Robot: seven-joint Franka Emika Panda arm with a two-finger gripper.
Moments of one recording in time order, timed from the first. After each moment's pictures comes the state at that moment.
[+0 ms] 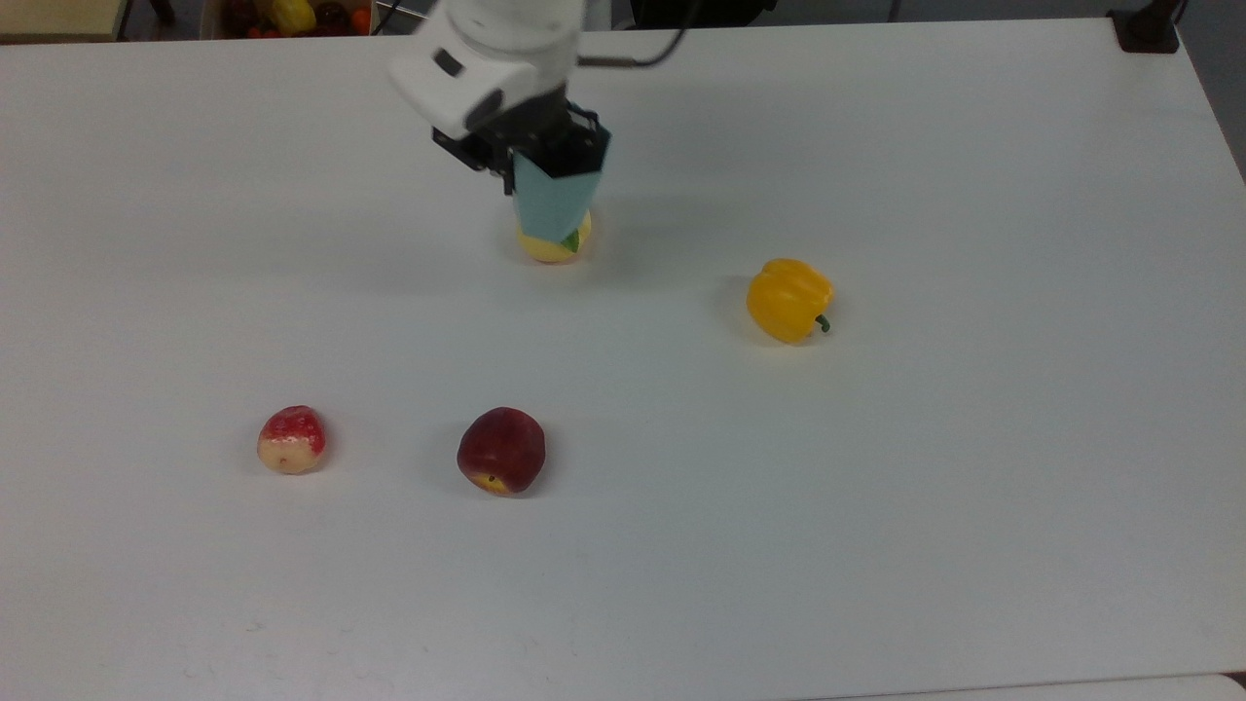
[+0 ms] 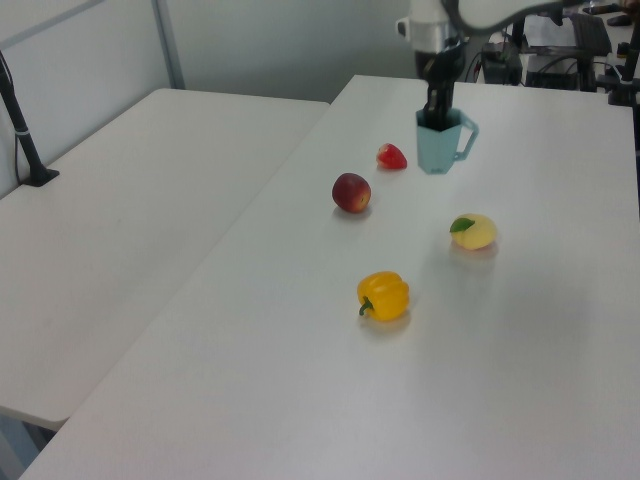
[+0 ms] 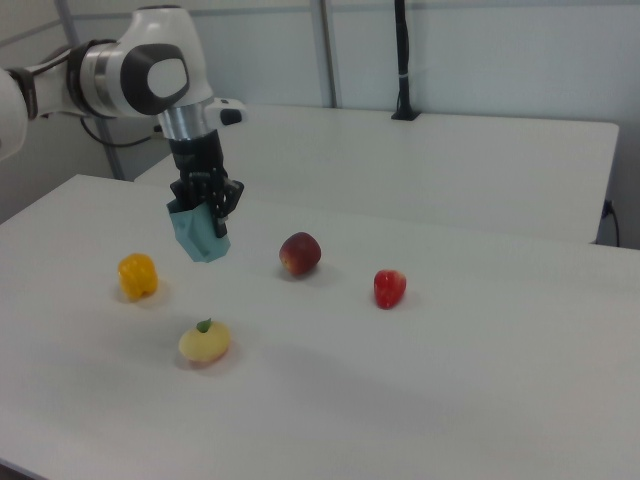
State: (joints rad) arm 0.11 0.27 -0.03 -1.49 -0.06 1.70 -0.02
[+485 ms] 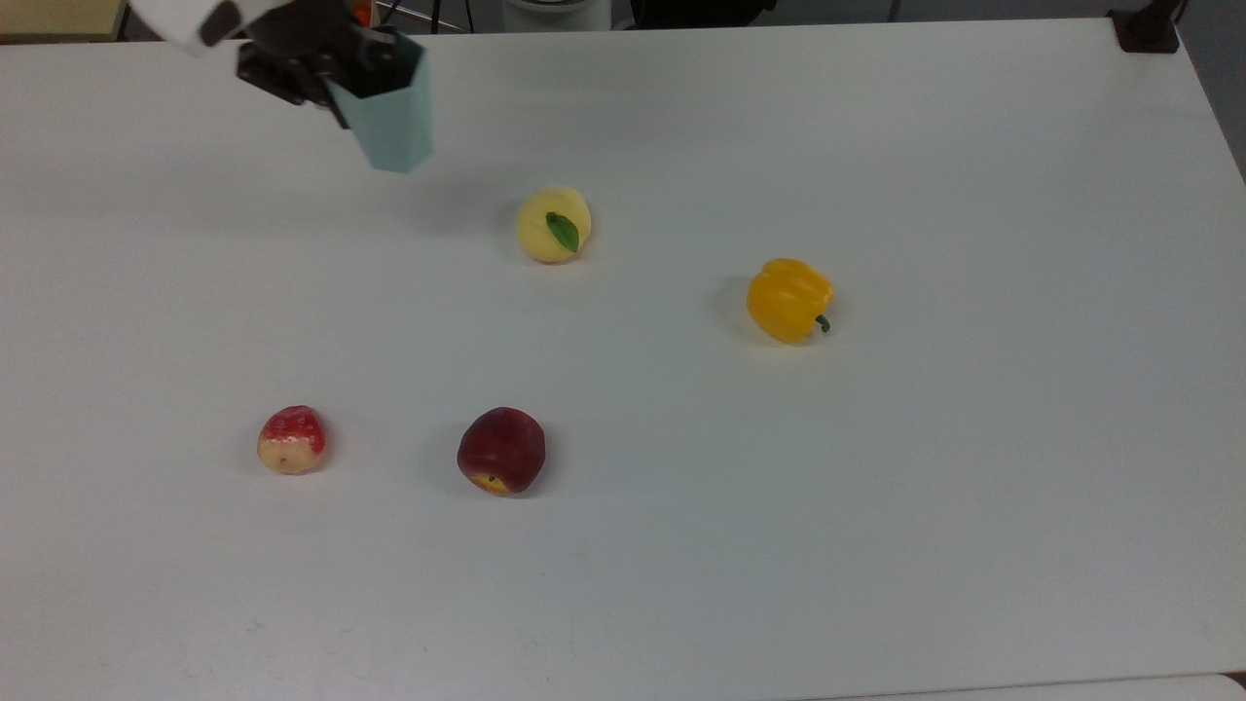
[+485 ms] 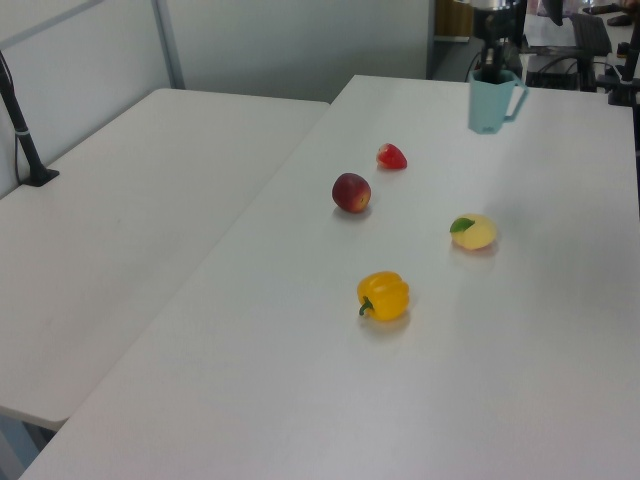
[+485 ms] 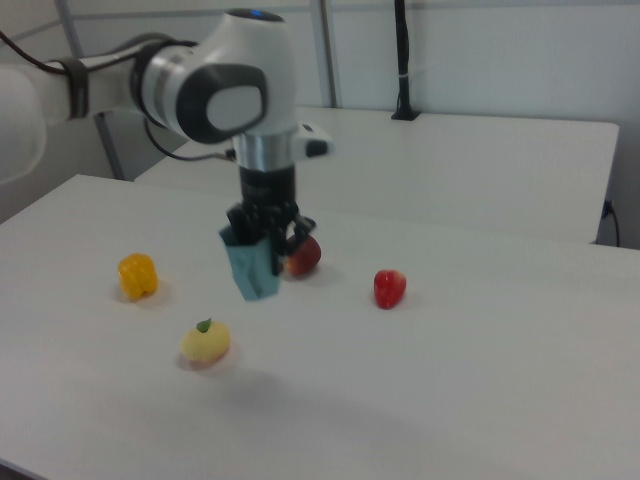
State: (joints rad) arm 0.06 0.17 -0.31 -1.63 0.10 1.69 -0.41
